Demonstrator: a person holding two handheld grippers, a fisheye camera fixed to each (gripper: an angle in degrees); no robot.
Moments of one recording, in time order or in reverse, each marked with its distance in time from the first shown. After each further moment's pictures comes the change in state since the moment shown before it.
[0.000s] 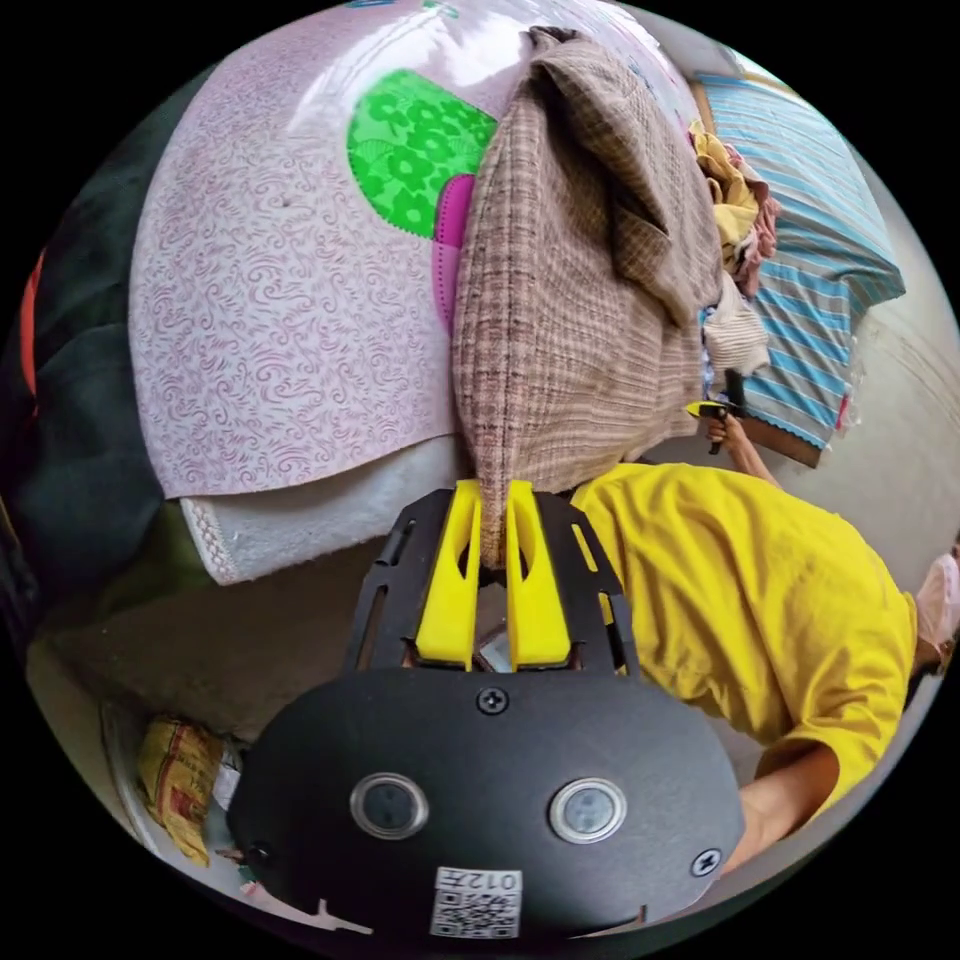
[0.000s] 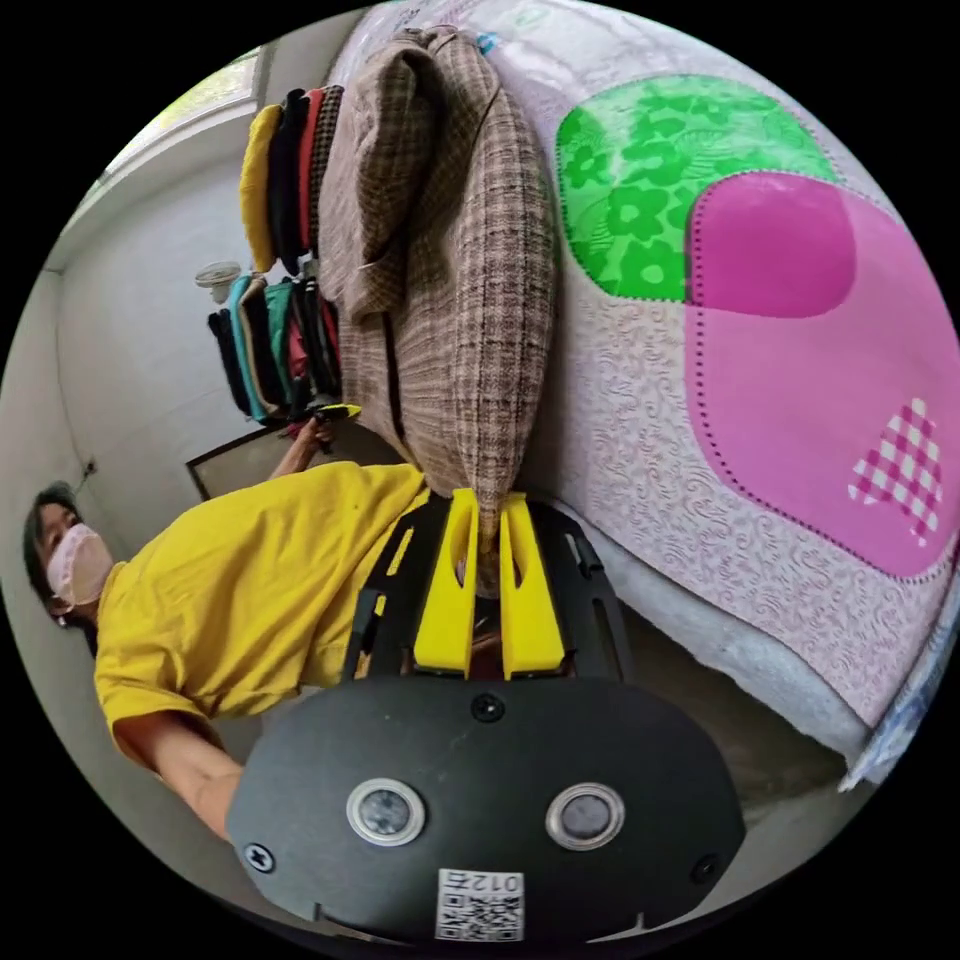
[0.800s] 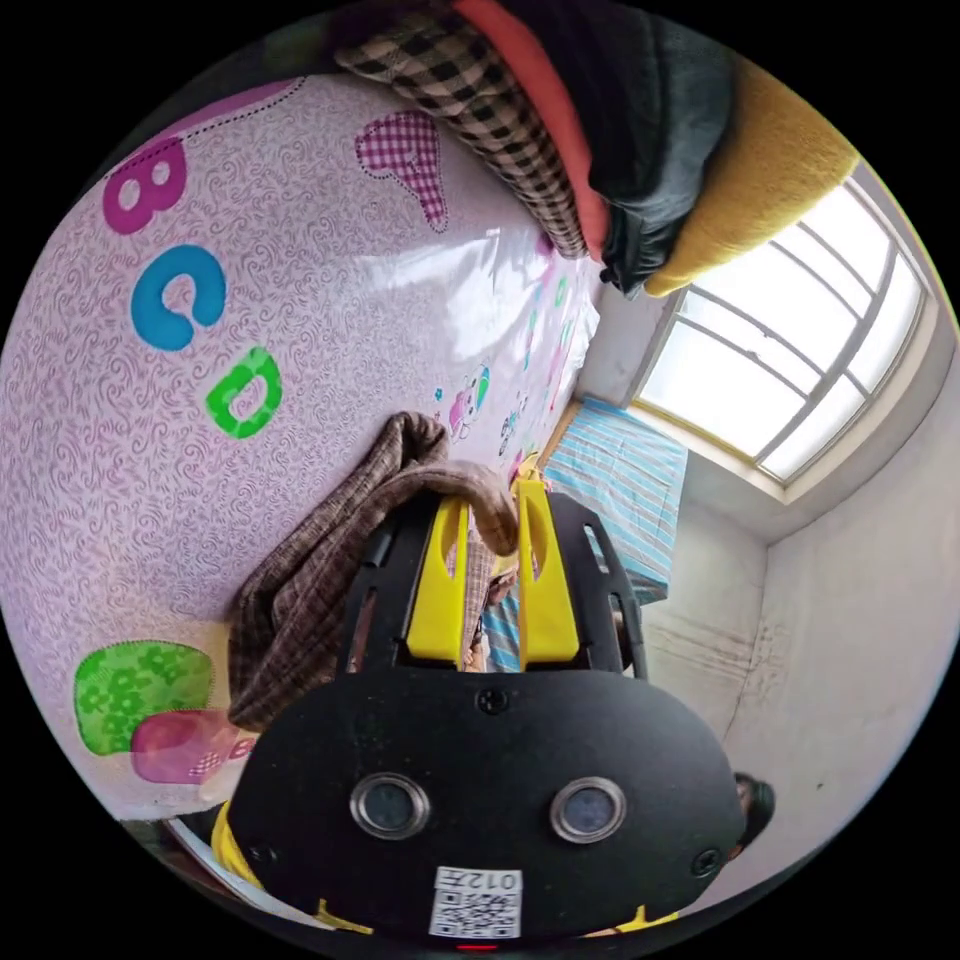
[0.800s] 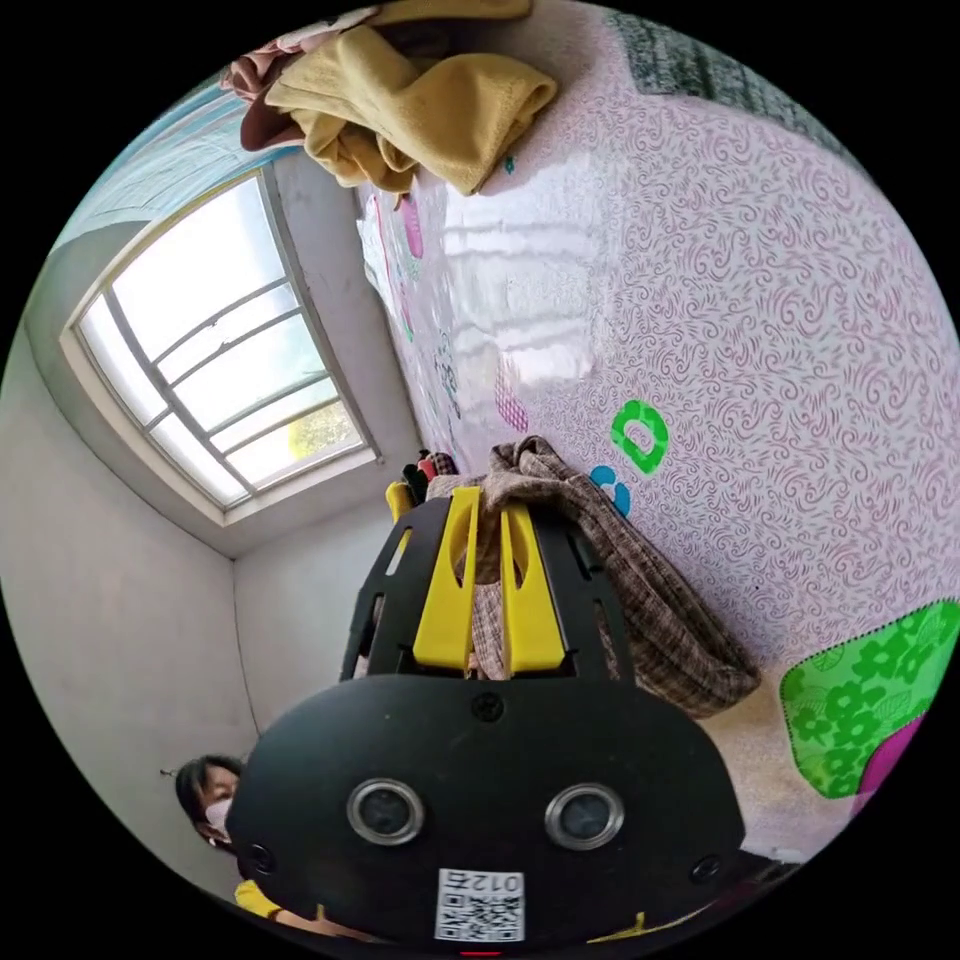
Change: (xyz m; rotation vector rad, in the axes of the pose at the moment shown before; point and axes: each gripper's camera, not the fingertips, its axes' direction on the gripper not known) left arm -0.009 -0.241 -0.200 0.691 0.757 -0.370; right arm 0.021 -0.225 -0.212 0.897 -0.566 0.306
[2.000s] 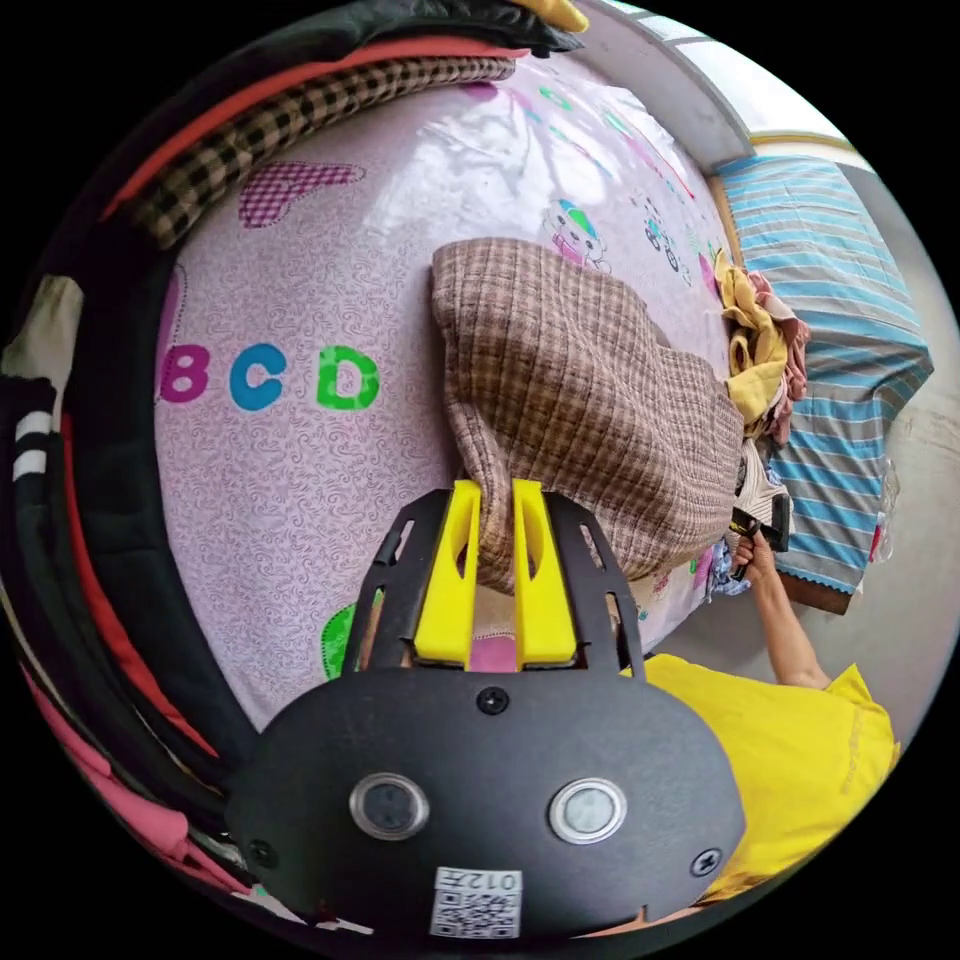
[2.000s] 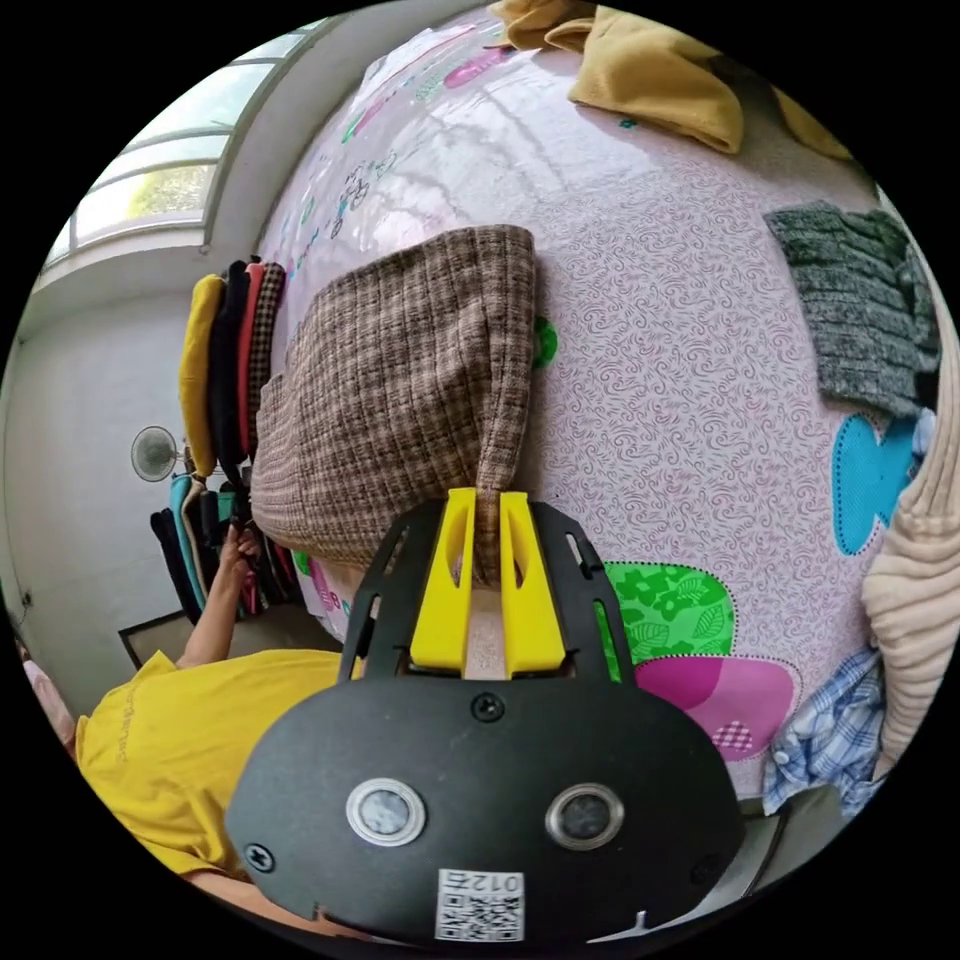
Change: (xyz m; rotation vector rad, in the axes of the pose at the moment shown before) left arm -0.034 0.119 0.213 -0.282 -0.895 0.521; right arm 0.112 0.068 0.166 -0.346 0.791 -0.410
